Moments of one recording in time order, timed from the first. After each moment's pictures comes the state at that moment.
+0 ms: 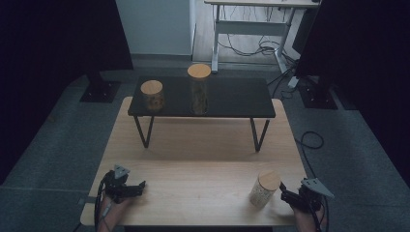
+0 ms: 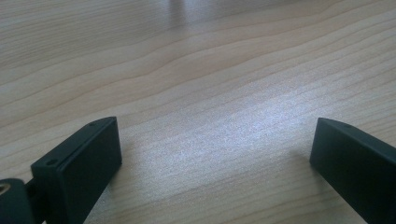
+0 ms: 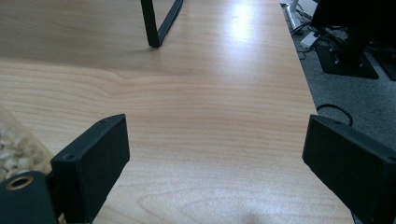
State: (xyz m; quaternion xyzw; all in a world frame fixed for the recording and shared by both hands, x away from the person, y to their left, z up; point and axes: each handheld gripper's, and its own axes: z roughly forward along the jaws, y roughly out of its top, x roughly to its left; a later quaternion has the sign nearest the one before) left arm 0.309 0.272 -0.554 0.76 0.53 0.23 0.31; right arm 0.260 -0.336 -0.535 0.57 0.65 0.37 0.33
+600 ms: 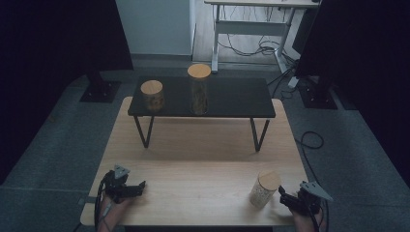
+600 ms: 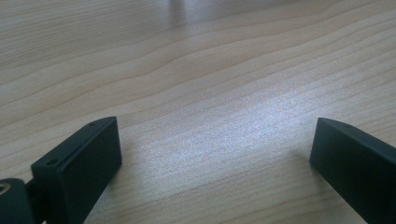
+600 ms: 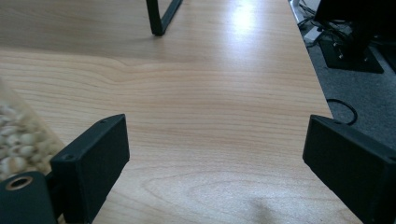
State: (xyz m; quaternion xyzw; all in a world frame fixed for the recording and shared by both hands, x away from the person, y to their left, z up) left arm 0.309 0.272 -0.554 0.76 0.53 0.23 0.31; right arm 0.253 -0.334 -0.542 0.58 0.65 0.38 0.32
